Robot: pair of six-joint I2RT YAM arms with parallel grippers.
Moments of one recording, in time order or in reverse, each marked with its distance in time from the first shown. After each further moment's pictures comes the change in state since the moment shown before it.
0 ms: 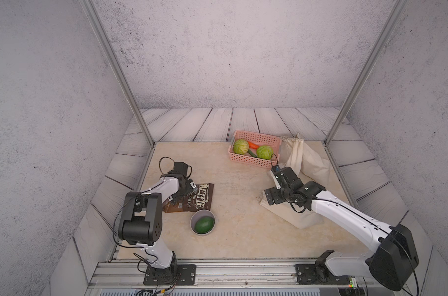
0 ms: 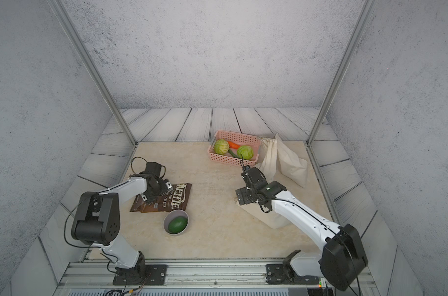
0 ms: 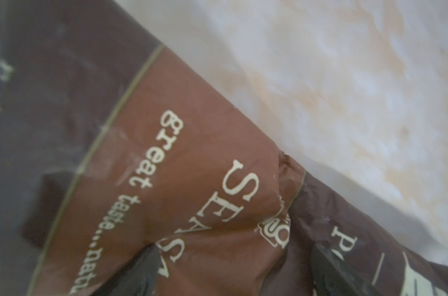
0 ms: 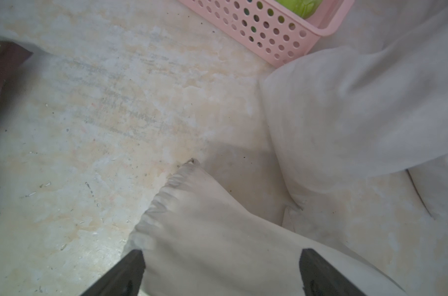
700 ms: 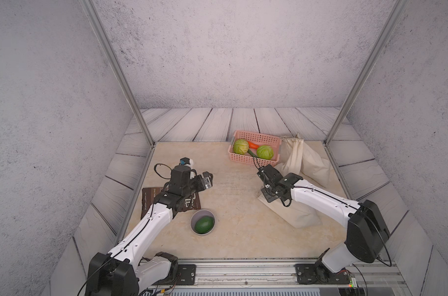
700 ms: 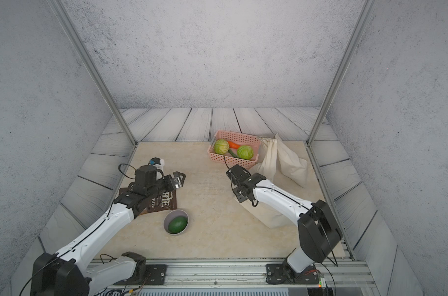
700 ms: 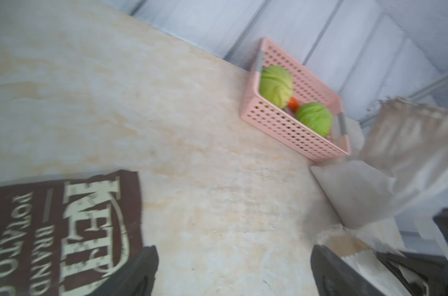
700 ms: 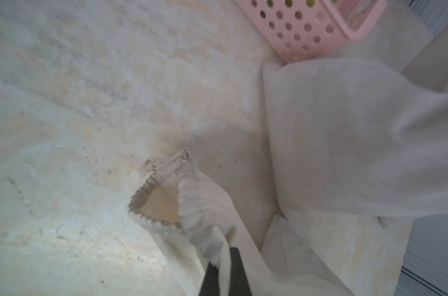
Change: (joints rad) left arm -0.315 -0.554 -0.191 0.317 0.281 0.148; right arm 0.054 0.187 0.156 -0.086 0.137 -0.071
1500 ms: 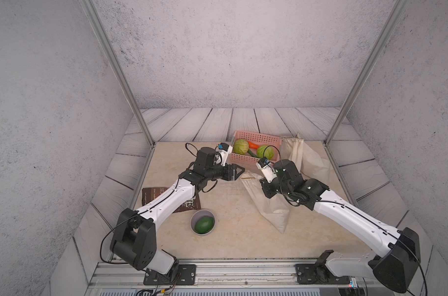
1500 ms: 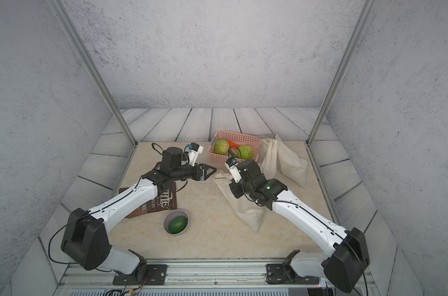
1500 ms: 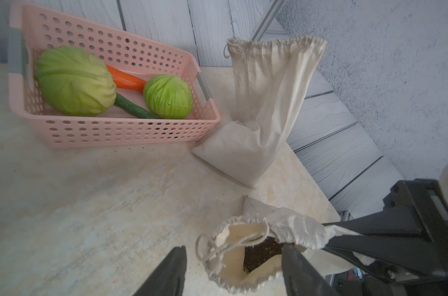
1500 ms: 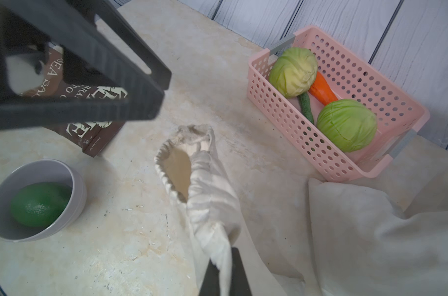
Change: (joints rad) left arm -0.183 0.385 0.362 0.070 0.360 0.184; right arm 0.000 -0.244 -0.066 0.236 -0.332 -0.140
